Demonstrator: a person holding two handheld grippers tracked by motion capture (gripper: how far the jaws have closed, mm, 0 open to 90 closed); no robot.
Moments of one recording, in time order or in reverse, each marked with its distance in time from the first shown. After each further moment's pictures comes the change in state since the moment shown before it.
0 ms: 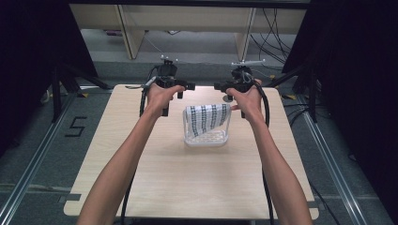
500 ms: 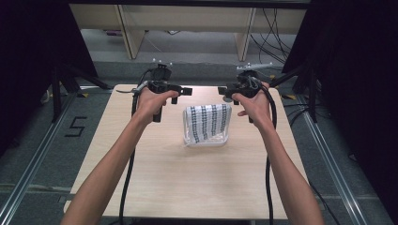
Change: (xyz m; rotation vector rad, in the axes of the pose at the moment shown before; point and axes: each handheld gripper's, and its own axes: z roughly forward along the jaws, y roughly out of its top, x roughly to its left) left arm -0.003 -0.016 -0.027 0.011 -0.057 0.038; right arm 0.006 -0.010 -0.027 0.008 -0.013 -0.037
